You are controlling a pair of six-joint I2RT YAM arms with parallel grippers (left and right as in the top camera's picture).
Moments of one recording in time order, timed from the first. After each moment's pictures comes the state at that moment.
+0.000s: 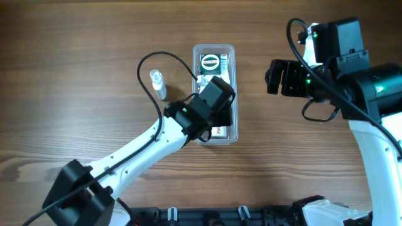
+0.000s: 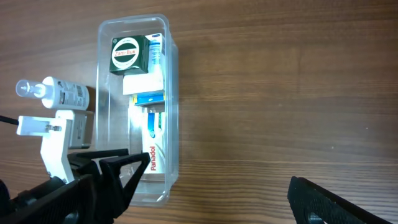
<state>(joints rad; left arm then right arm) -0.78 1.59 1.12 -0.51 0.02 -0.73 0.27 1.40 1.77 -1.40 0.00 0.33</state>
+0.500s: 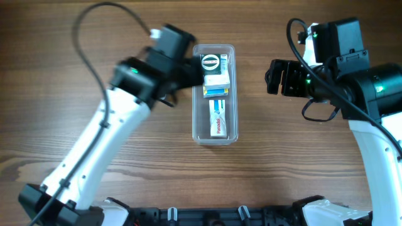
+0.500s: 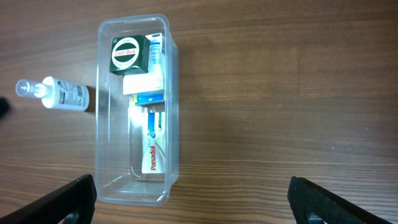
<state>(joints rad) -0.49 1.56 1.58 -1.03 -0.08 -0.55 0.27 1.40 1.77 -1.40 0.00 0.33</state>
